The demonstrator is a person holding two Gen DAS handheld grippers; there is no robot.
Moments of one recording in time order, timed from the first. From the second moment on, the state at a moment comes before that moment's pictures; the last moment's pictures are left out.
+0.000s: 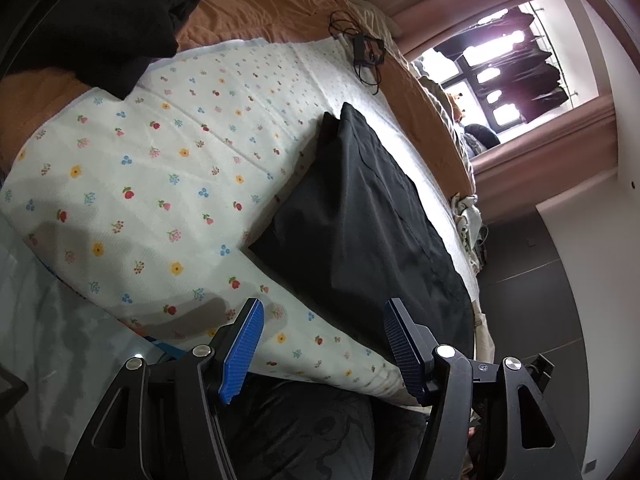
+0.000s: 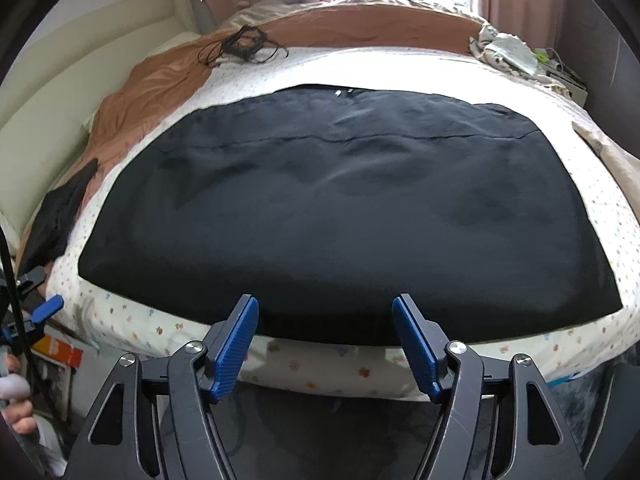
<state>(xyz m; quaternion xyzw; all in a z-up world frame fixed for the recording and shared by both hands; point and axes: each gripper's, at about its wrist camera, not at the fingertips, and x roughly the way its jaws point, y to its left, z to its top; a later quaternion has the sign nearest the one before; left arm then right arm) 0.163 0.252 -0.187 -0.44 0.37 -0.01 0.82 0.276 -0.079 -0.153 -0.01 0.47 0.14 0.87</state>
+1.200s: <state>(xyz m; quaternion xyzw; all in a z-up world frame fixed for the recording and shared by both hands) 0.253 0.256 -0.224 -0.48 0.40 0.03 0.78 0.490 -0.053 -0.181 -0.01 0.55 0.09 0.83</state>
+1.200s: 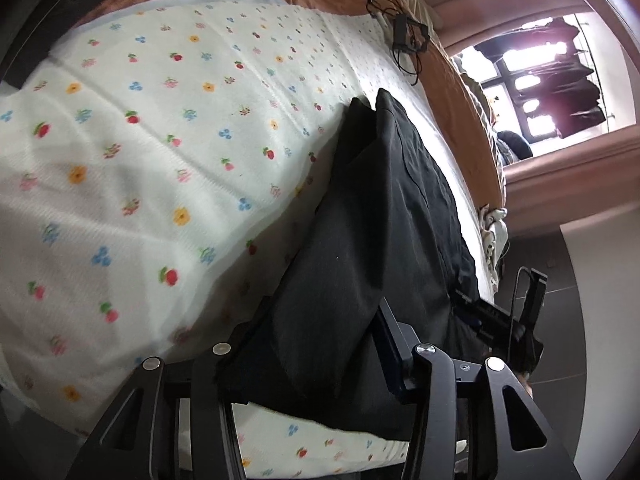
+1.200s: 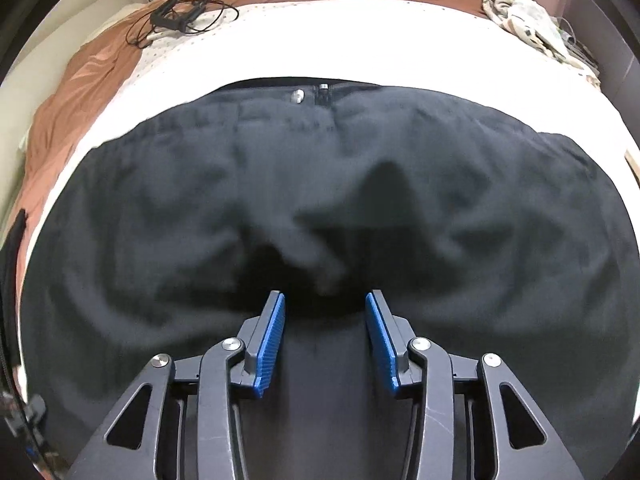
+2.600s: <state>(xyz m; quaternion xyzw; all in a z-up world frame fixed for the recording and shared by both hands) 0.290 0.186 -0.079 -0.44 0.32 -0.09 0.83 0.322 -0.134 -0.149 0.11 0.52 0.26 0.81</state>
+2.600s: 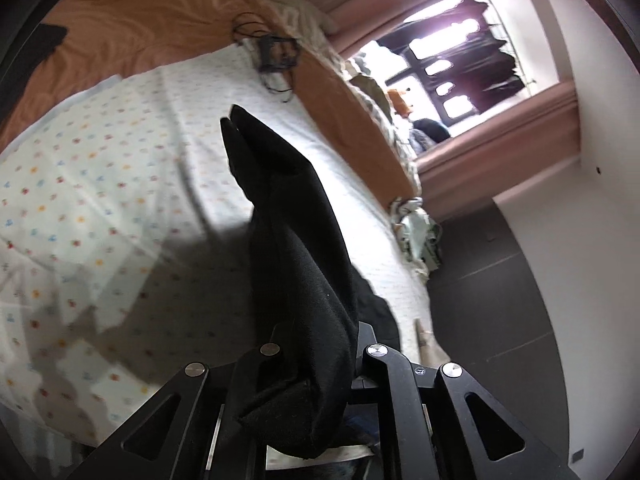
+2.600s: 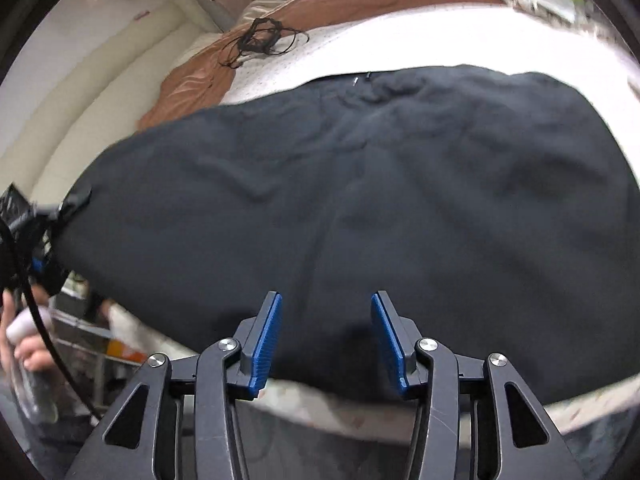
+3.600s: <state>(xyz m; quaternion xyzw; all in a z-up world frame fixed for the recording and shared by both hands) 0.404 -0.052 -0.059 -0.33 0.41 -0.21 0.83 0.292 -0.331 -0.173 0.32 0.45 0.19 0.81</state>
